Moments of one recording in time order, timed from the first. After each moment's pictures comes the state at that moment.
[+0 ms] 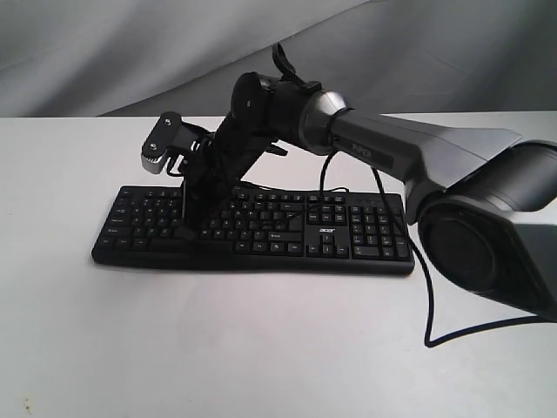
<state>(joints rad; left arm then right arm) 0.10 0.00 0.00 0.12 0.27 -0.07 0.65 2.51 -2.17 0.45 0.90 -0.94</state>
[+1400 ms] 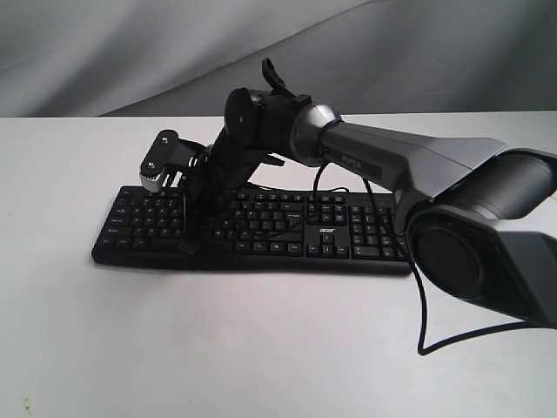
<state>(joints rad) 0.10 0.00 0.00 0.12 0.27 -0.07 0.67 2.54 -2.17 0.40 0.91 -0.93</state>
